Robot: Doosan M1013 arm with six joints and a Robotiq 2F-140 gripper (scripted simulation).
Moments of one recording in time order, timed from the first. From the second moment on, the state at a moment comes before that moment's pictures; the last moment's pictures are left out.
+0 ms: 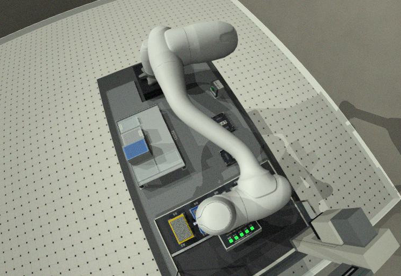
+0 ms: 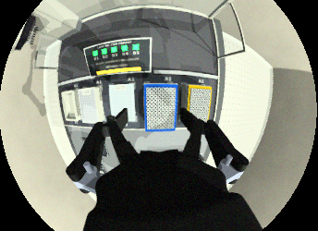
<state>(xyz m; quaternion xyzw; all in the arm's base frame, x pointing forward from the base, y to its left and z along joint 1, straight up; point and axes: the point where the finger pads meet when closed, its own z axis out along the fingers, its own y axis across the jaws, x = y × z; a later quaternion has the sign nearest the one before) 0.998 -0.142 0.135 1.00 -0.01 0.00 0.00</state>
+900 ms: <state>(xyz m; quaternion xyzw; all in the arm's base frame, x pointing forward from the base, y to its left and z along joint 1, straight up) 0.999 -0.035 0.135 1.00 -0.01 0.00 0.00</state>
